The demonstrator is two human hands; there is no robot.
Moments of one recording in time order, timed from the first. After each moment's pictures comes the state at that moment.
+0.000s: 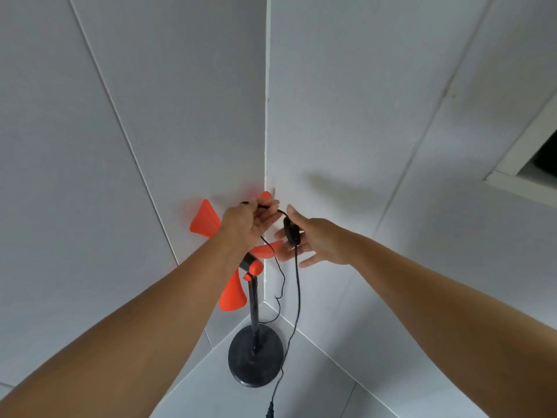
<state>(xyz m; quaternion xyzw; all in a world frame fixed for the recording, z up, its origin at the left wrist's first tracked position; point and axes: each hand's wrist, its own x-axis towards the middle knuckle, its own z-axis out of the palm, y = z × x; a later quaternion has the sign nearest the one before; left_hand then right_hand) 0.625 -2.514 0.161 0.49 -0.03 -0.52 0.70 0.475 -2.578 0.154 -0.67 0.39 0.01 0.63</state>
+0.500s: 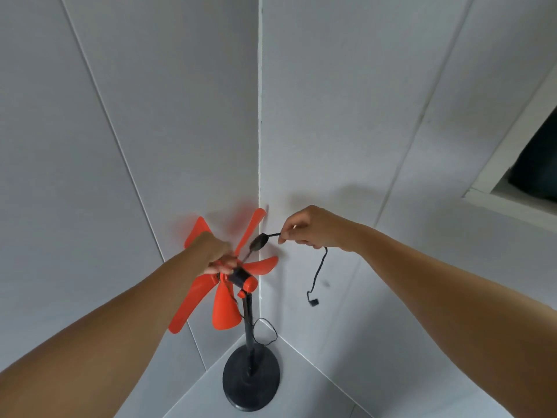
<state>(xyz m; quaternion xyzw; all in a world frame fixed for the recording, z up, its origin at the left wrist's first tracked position) 0.668 -2.480 0.155 0.81 -0.20 -0.43 0.35 0.466 -2.586 0.208 -0.86 0.32 -0.04 0.40</state>
